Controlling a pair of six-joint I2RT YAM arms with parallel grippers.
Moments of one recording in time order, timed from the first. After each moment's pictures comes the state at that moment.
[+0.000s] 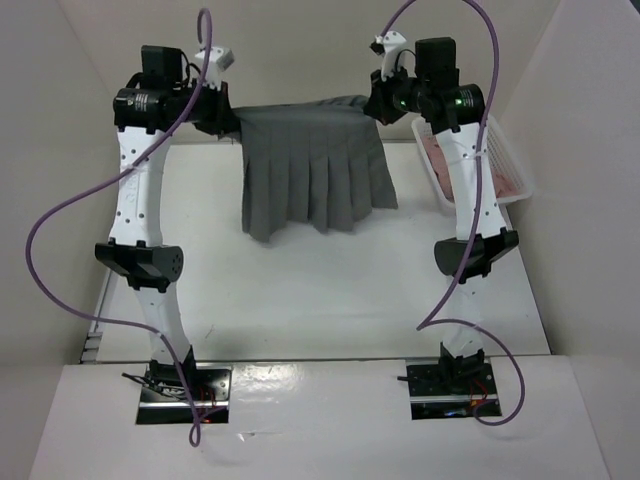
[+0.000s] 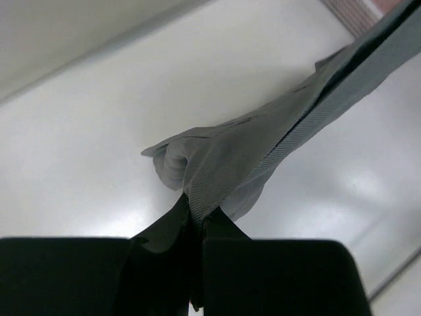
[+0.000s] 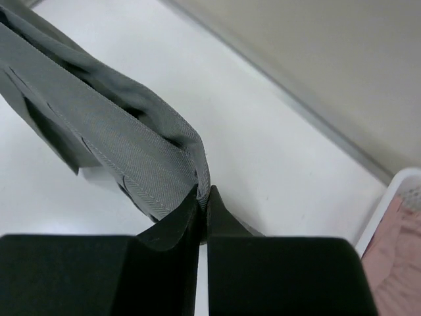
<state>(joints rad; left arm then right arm) -0.07 2.03 2.65 -1.19 0.48 0.14 0.26 2.12 2.75 -1.07 -0.39 -0.24</state>
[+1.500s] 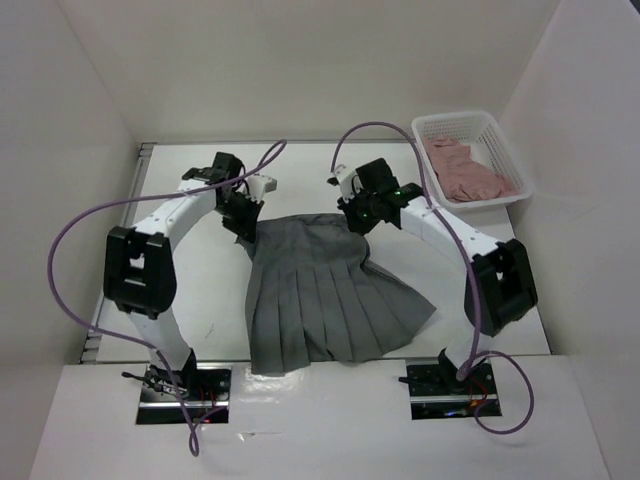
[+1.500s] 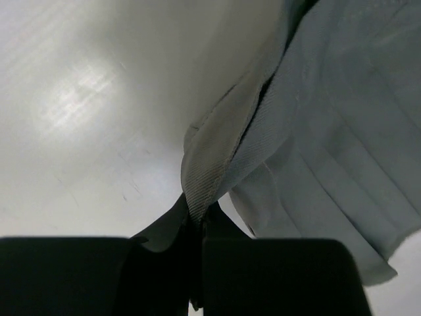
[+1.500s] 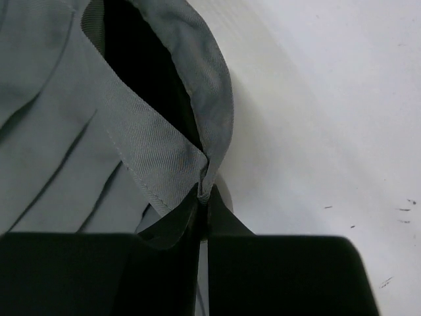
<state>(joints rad) -0.21 1.77 1.42 -0.89 0.35 0.31 0.49 1.63 1.31 -0.56 -0.20 -0.25</state>
